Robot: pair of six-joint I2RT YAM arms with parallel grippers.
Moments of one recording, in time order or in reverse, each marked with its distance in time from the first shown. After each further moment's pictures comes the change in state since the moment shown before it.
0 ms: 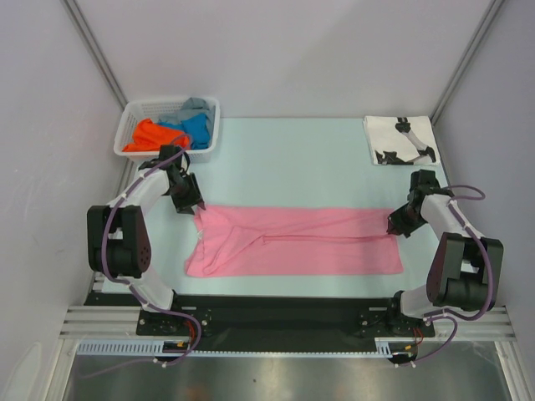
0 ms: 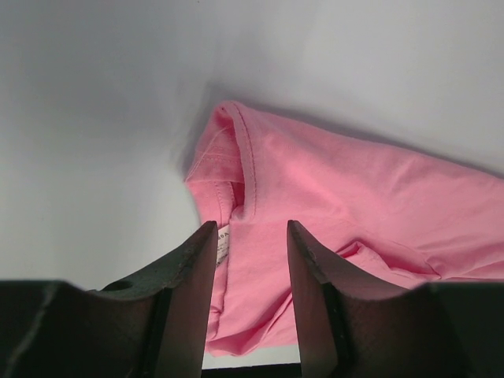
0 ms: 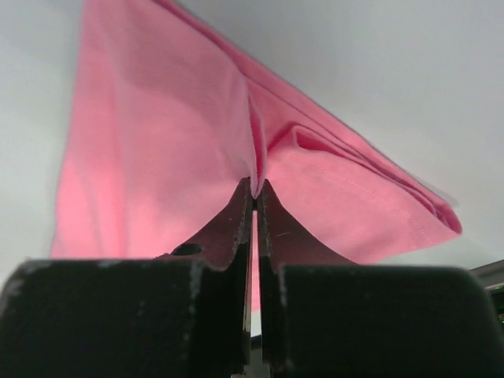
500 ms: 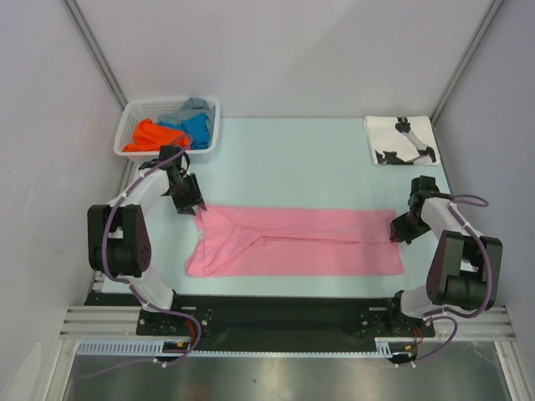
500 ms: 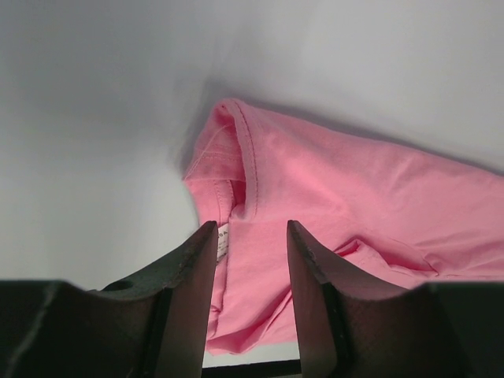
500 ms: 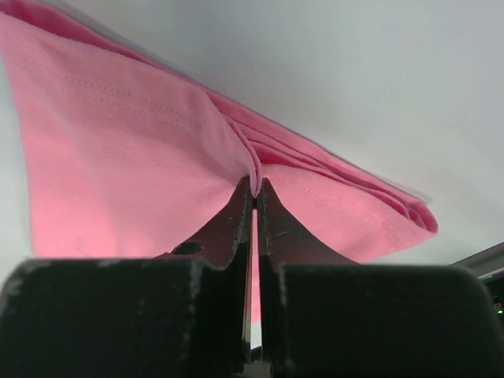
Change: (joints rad) left arm 0.003 0.009 0.000 0.001 0.022 0.002; right arm -0.023 0.008 -0.060 -0.013 0.066 0.059
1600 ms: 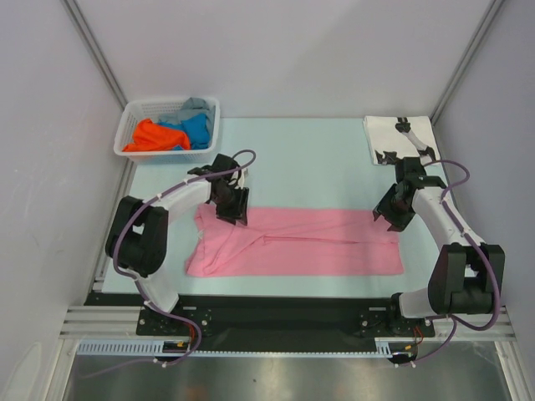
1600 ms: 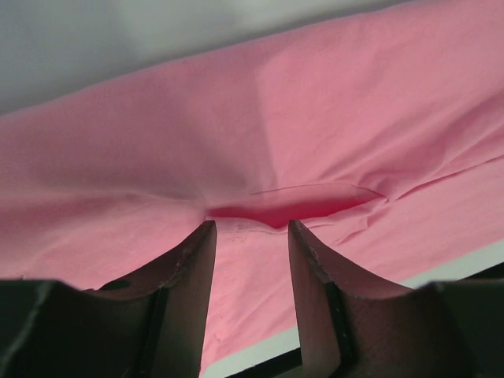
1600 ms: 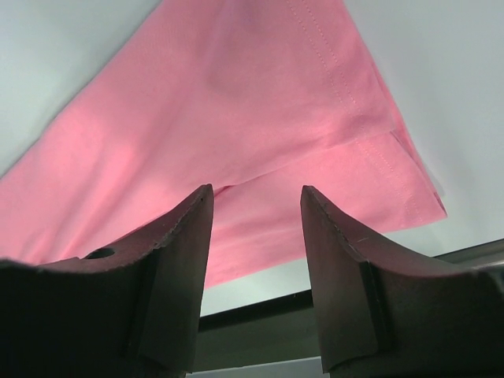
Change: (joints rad) left arm -0.381 0.052 -0.018 0.083 0.090 0.155; right arm 0.188 -0.048 0.179 -0.113 -0.024 -0.230
